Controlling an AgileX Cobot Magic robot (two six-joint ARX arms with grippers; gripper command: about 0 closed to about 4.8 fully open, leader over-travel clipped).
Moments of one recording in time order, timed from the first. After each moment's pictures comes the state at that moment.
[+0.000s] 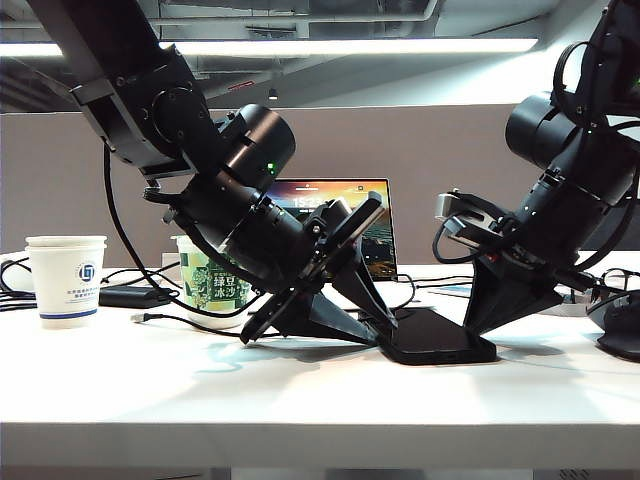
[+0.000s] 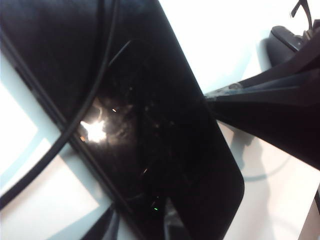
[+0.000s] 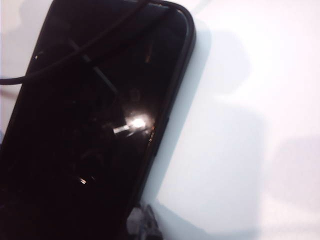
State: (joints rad) left arm -0.62 1.99 1.12 0.12 0.55 -0.52; right arm 0.28 1.78 1.02 -0.26 -0.41 -0.02
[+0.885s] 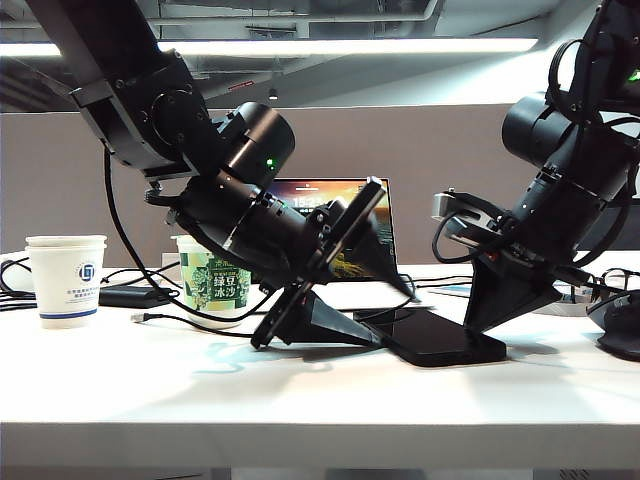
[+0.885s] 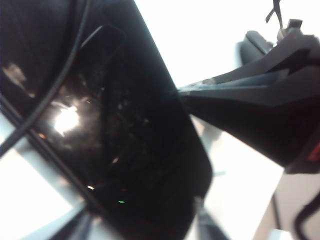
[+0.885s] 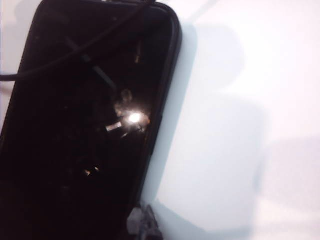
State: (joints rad) left arm -0.62 2.00 1.12 0.16 0.63 -0.65; right arm 0.28 1.79 1.05 -0.31 -0.40 -0.07
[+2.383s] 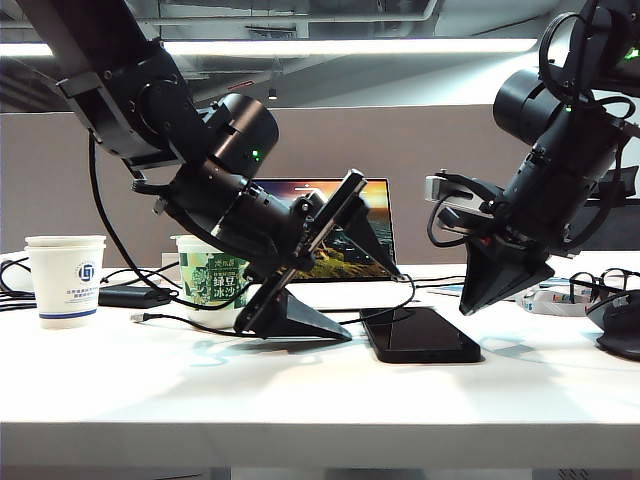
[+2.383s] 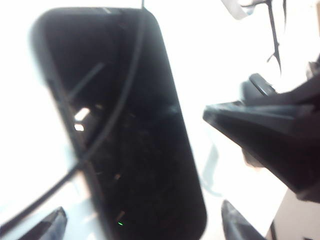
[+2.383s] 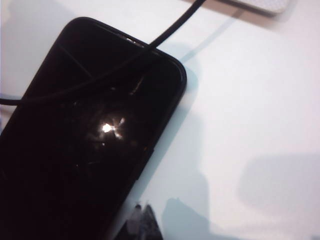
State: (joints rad) left arm -0.56 1.97 1.13 0.13 0.56 -0.69; right arm 0.29 1.75 1.07 -0.29 -0.28 -0.10
